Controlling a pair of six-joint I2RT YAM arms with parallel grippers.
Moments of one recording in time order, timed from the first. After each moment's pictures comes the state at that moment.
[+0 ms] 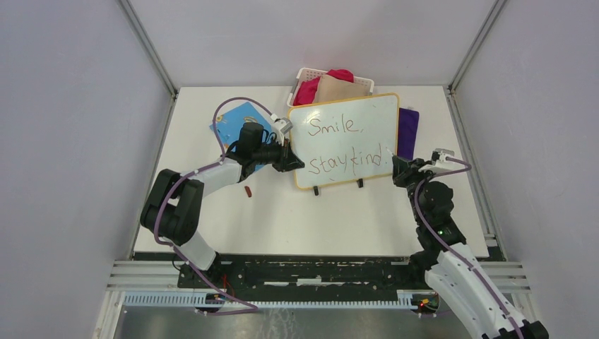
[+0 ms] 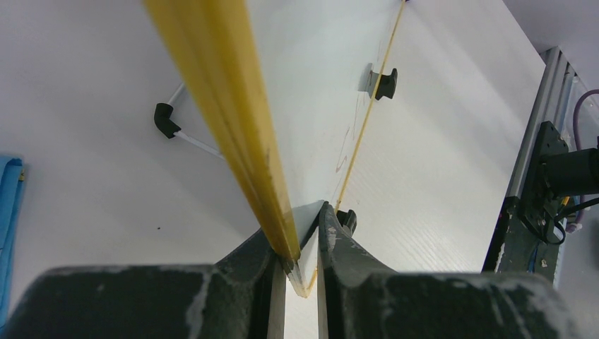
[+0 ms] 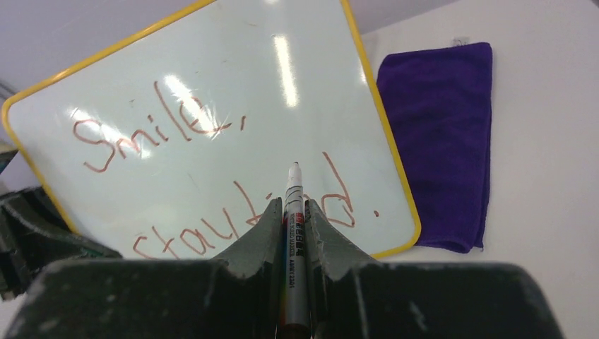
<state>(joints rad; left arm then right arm) -0.40 1.65 0.89 0.18 0.68 -0.12 0.31 0.58 0.31 0.25 0.26 0.46</state>
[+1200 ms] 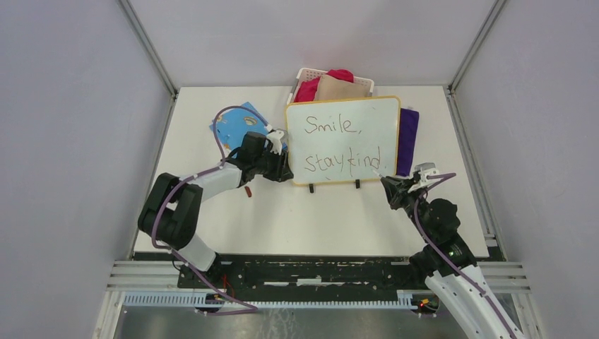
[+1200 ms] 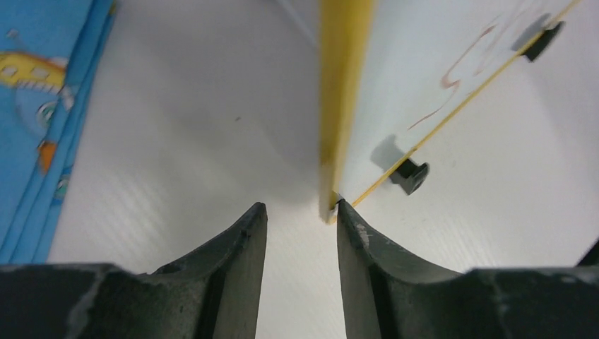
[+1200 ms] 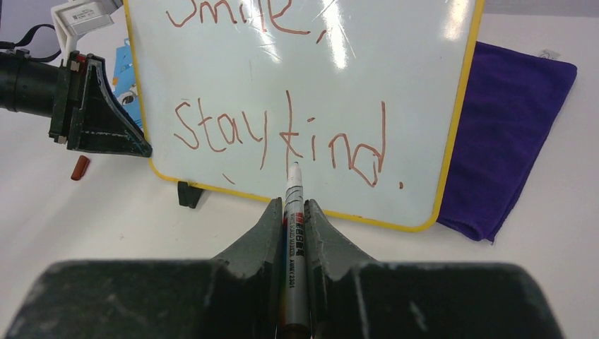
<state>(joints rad) -0.42 1.63 0.86 0.03 0.42 -0.12 0.42 0.26 0.30 -0.09 0.03 0.17</state>
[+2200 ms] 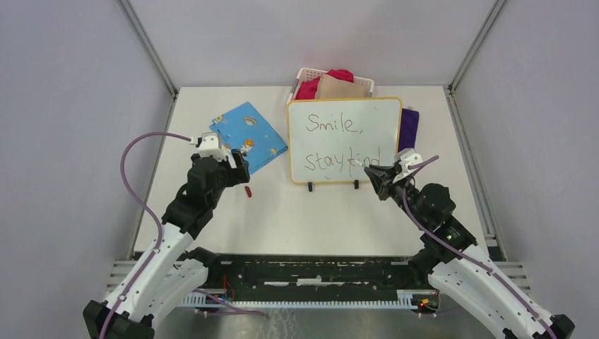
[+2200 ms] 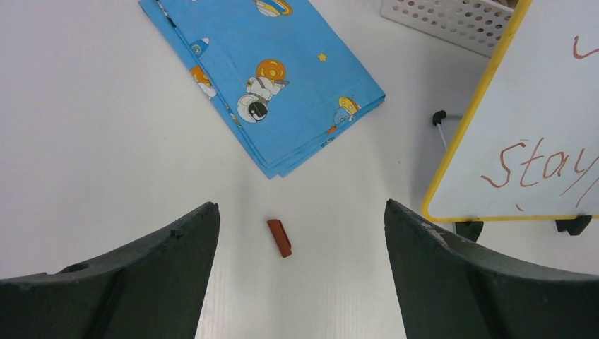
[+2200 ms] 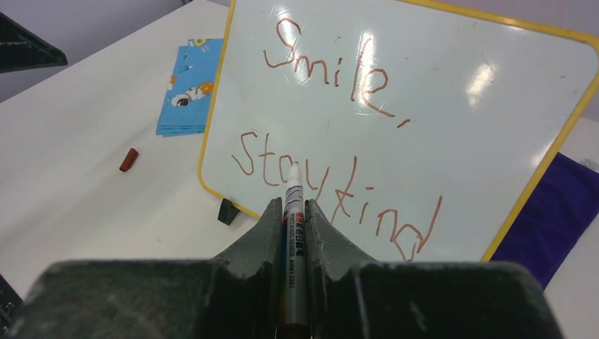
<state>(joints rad) -0.39 0.72 0.66 -0.31 -0.31 -0.30 0.61 0.50 0.48 0.01 0.03 0.04</state>
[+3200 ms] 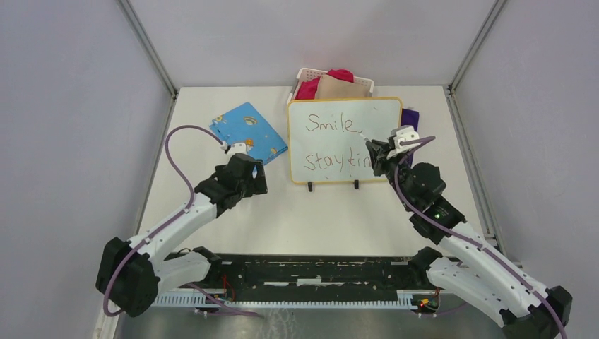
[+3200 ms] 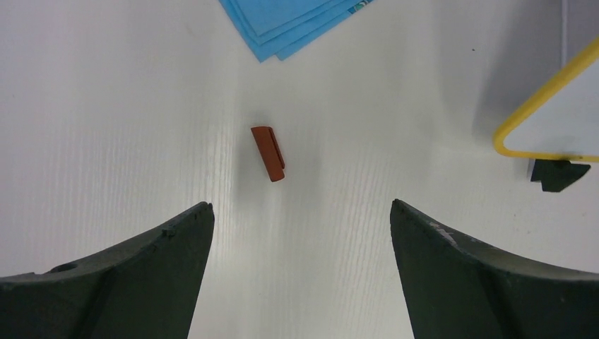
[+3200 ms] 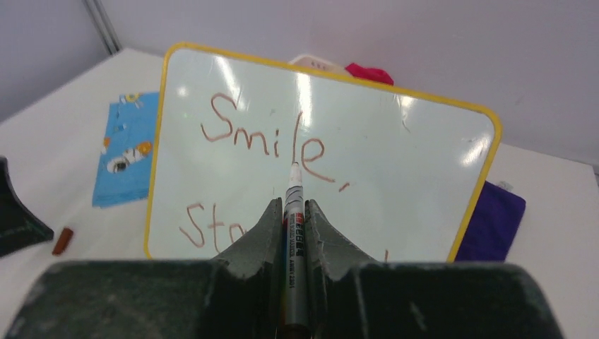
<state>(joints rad) -0.55 1.05 0.69 -0.46 -0.40 -0.52 0.64 0.74 0.66 0.09 0.25 -0.06</state>
